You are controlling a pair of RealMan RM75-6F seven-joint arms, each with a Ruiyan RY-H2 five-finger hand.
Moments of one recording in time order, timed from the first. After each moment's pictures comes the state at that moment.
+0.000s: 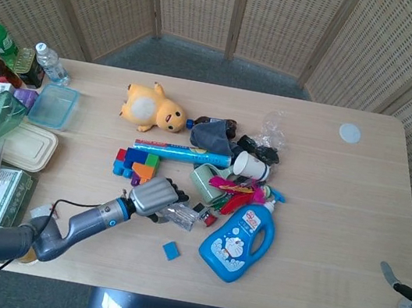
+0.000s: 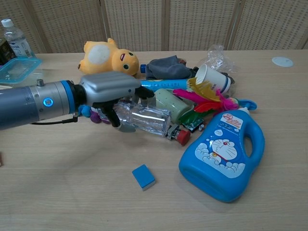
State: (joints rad) left arm -0.92 -1.66 -0.01 -1.20 1.58 0.90 -0.09; right arm 0.04 -0.87 0.11 -1.86 -1.52 1.59 -0.11
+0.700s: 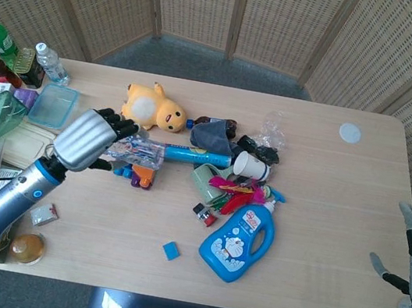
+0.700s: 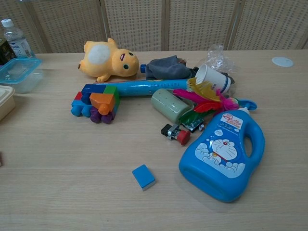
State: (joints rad) left arm -0.73 -1.08 -0.17 -1.75 1.50 1.22 0.05; right arm 0.08 -0.90 0.13 -1.85 -1.52 1.54 -0.12
